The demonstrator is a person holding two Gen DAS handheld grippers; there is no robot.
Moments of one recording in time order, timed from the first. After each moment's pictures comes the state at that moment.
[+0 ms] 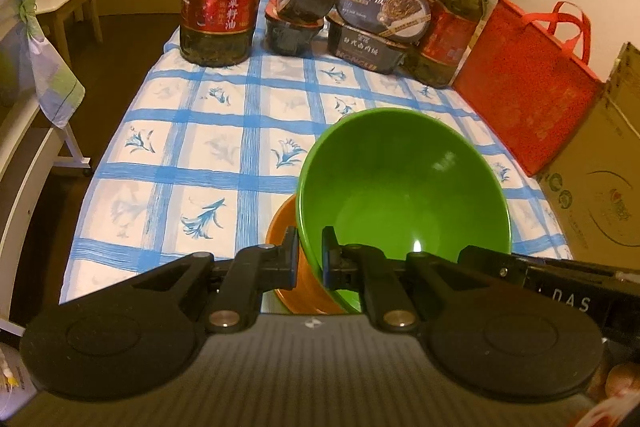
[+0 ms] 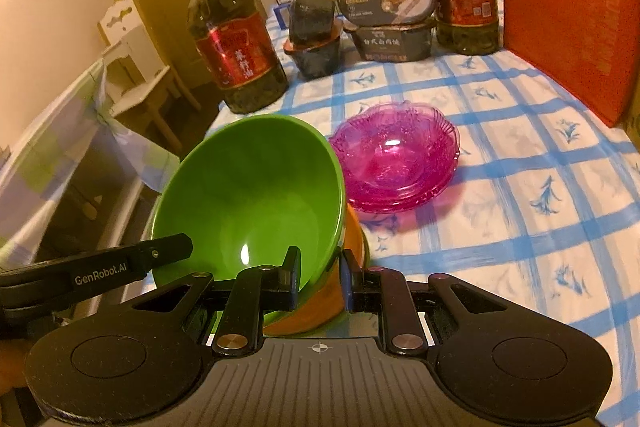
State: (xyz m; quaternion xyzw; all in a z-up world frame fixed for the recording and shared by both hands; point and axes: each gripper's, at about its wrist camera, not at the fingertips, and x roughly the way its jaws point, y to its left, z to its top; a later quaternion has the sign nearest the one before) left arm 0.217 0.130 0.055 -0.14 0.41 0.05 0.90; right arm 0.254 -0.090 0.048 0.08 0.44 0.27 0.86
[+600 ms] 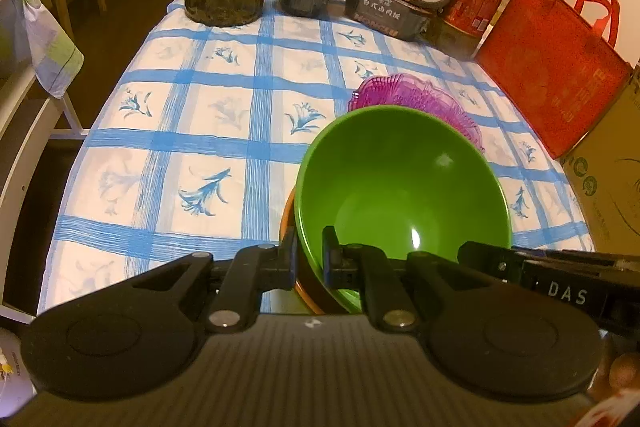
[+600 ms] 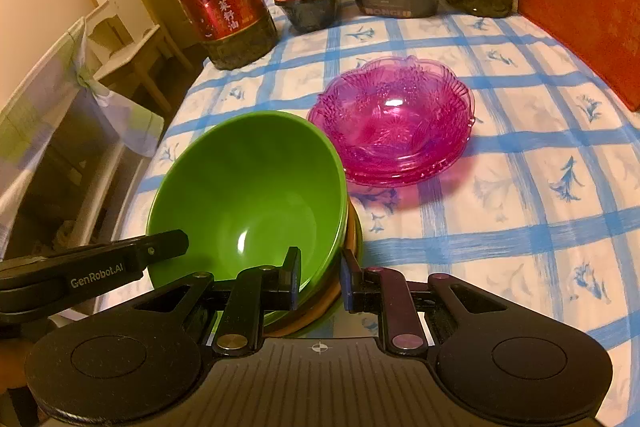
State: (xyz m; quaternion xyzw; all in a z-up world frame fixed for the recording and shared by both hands) left arm 0.238 0.139 0.009 -0.14 0.44 0.05 0.88; right arm 0.281 -0.072 0.004 0.05 0.48 0.27 0.83
